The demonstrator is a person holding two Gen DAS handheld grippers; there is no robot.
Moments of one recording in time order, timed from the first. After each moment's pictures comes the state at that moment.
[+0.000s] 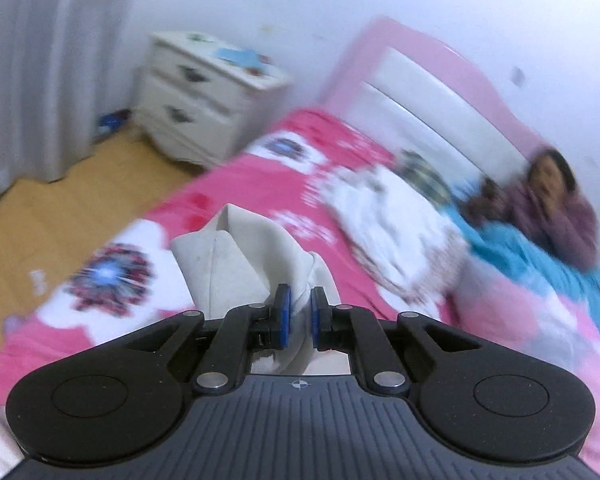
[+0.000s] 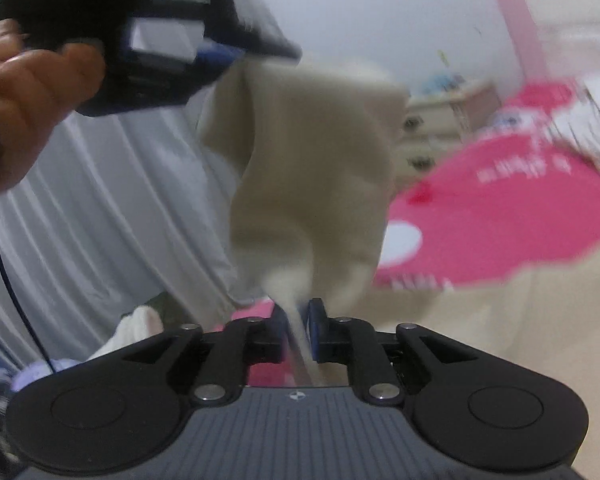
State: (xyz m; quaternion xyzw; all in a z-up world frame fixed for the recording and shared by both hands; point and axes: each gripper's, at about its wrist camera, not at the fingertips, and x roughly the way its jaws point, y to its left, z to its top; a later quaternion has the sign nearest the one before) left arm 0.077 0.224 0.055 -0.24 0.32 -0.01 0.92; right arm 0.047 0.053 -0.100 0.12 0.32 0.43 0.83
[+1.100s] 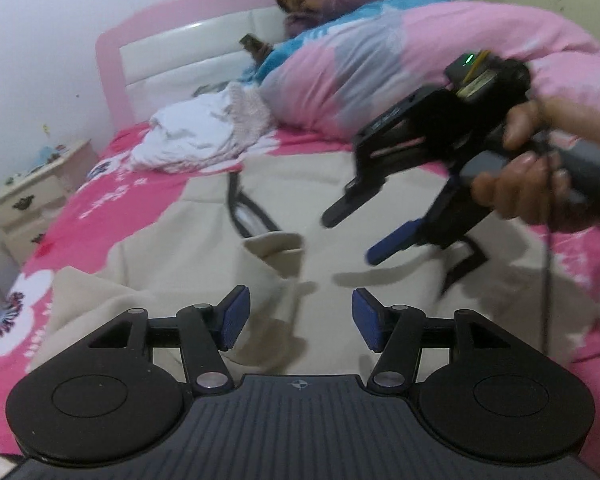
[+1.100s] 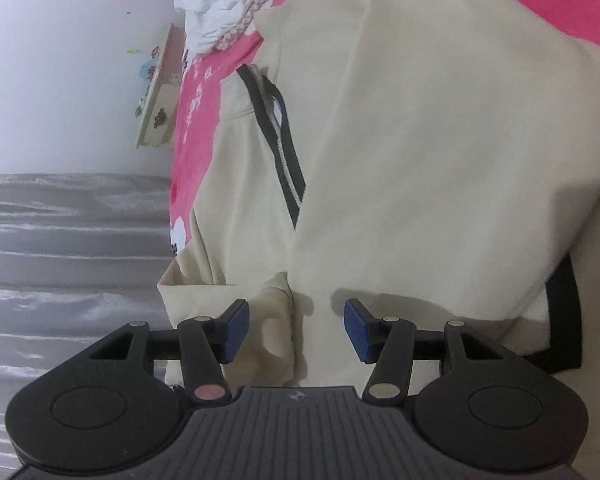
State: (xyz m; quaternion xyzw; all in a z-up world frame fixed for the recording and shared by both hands) left arm -0.081 -0.010 -0.092 0.16 0.29 -0.18 0.93; right arm 0.037 -0.252 -0.168 0.44 0.54 0.18 0.69
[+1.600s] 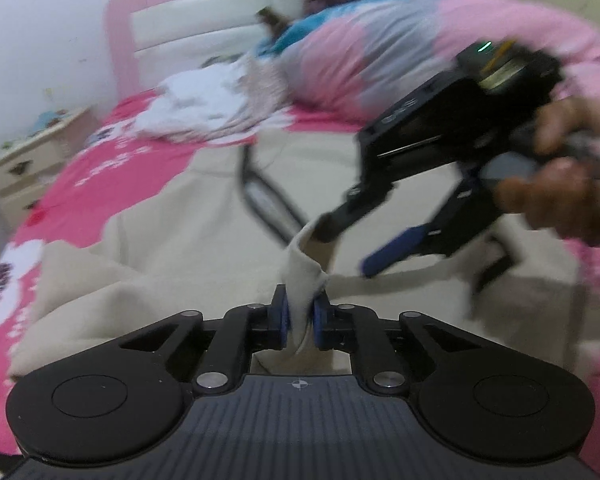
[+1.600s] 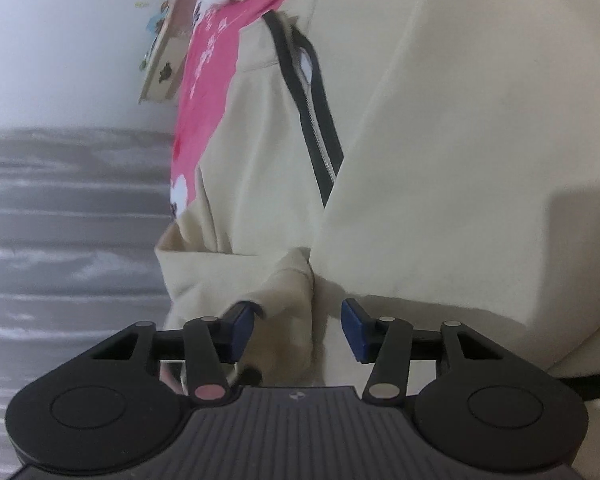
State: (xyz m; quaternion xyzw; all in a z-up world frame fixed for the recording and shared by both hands) left arm -0.075 0.017 -0.094 0.11 0.31 -0.23 0.91; right arm 0.054 -0.219 -0.170 0.42 0.58 0.22 0.67
